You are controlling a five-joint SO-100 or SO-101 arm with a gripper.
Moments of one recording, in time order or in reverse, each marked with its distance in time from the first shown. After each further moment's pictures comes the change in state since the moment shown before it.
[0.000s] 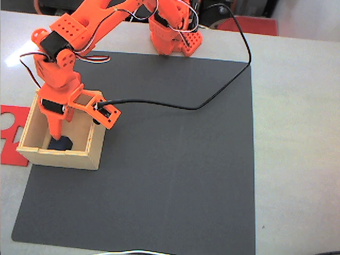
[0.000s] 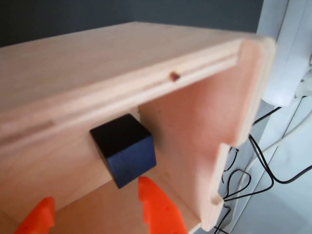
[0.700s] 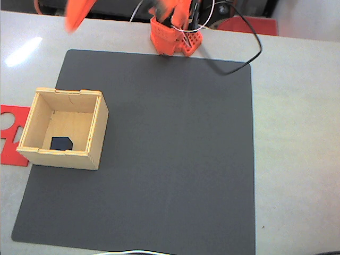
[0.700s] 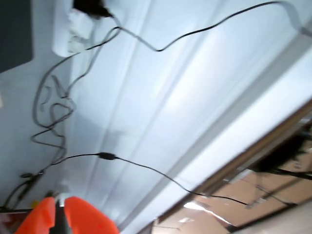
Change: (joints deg) arm -12.3 63.0 0.6 13.2 0.0
